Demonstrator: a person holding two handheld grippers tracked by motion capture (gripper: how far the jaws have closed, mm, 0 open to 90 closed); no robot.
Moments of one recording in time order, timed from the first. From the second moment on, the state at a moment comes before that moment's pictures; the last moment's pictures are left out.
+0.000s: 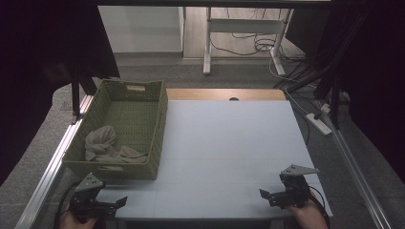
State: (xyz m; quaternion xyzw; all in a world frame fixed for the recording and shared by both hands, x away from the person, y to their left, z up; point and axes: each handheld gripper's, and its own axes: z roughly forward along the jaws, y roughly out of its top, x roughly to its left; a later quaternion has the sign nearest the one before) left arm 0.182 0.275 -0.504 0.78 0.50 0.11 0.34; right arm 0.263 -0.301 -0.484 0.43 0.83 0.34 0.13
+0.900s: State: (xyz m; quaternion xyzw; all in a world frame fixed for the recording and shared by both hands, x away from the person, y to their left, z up) left arm 0.183 0.279 -0.504 0.79 0.50 0.10 0.36; right arm 0.265 -0.299 -0.485 0.41 0.84 0.33 0.10
